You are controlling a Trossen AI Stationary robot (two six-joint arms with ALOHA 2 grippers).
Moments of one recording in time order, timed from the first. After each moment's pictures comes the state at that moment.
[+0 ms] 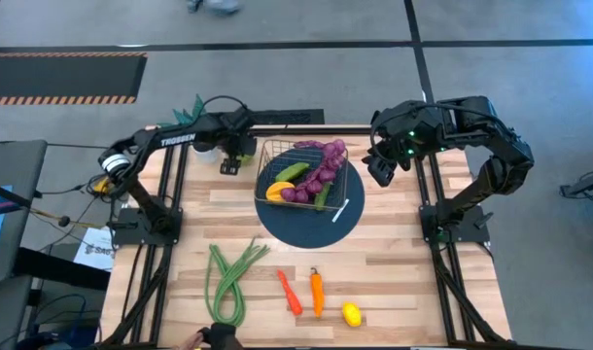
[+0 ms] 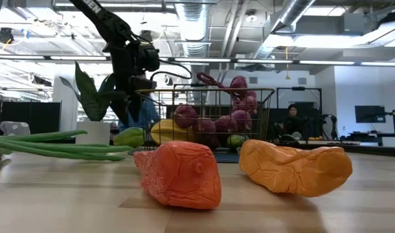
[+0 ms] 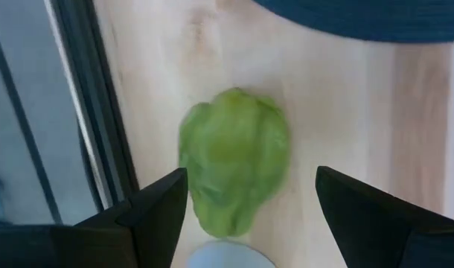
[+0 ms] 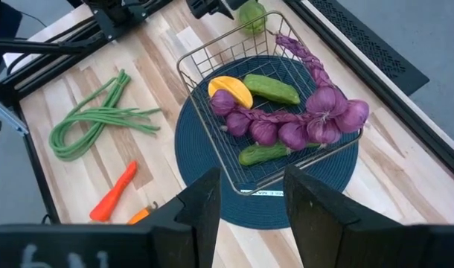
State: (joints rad) left arm 0.72 1.65 1.12 -0.75 -0.10 0.89; right arm -0.04 1.51 2.20 -1.57 0.18 0.52
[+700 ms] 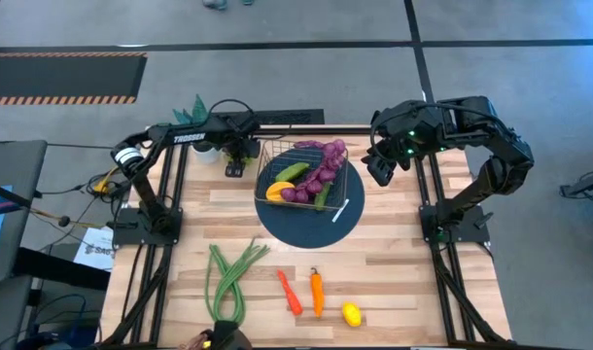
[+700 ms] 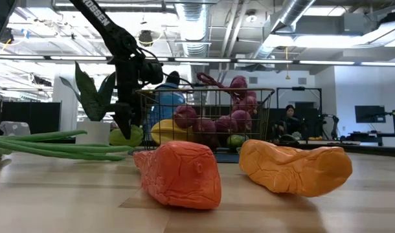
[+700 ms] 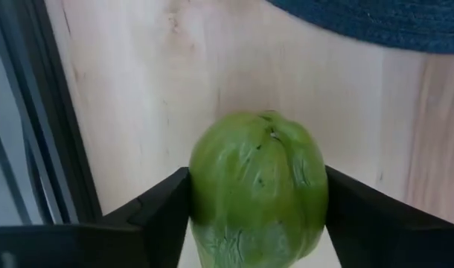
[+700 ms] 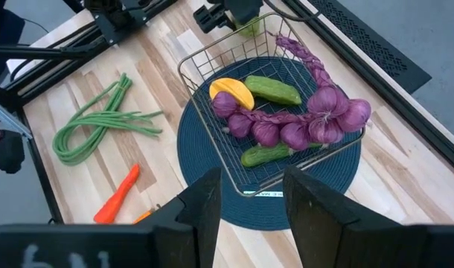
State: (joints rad) left arm 0.73 1.75 1.12 -0.71 -0.08 0.83; right arm -0.04 1.51 2.20 -1.56 0.18 0.54
